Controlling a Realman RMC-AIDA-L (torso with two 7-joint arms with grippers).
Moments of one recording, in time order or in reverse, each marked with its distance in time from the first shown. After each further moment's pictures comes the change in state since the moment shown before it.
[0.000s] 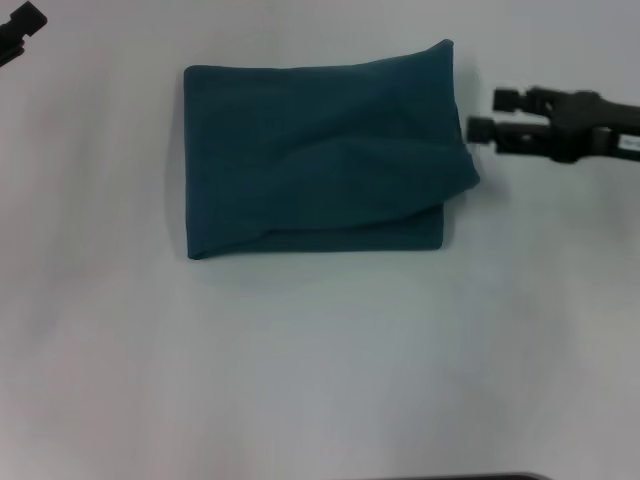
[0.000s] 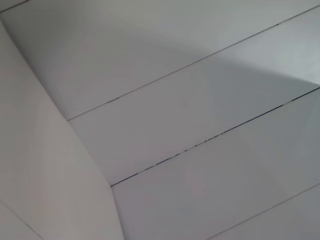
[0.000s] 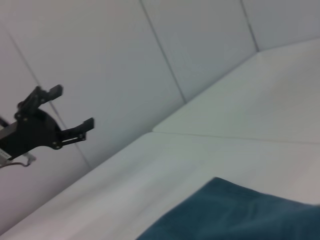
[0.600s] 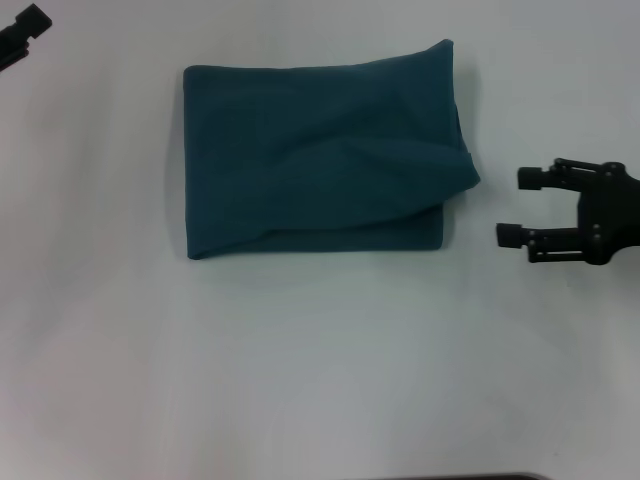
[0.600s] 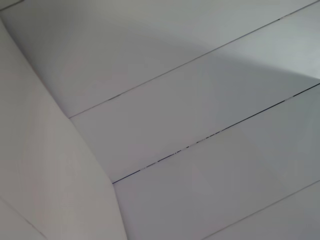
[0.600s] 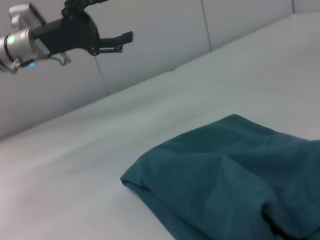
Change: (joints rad) left arm -0.004 0.004 0.007 0.007 0.006 -0.003 0.005; right arm -0.095 -0.009 -0.004 -0.043 -0.120 -0.094 -0.304
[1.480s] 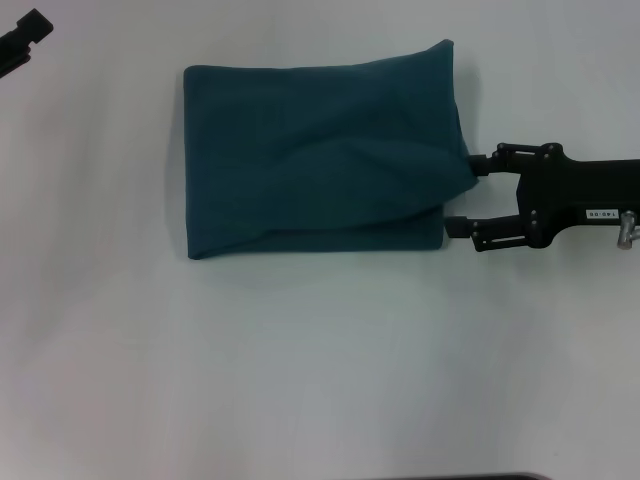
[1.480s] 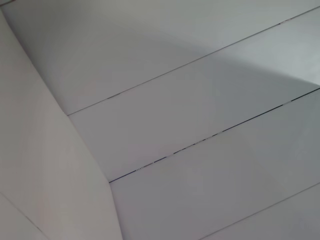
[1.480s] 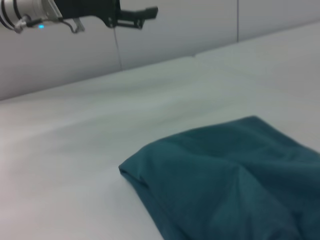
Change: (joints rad) left arm 0.005 0.000 -0.006 0.021 -0.006 0.010 -0.001; right arm 0.087 0.031 -0.102 0.013 -0.025 0.120 -0.040
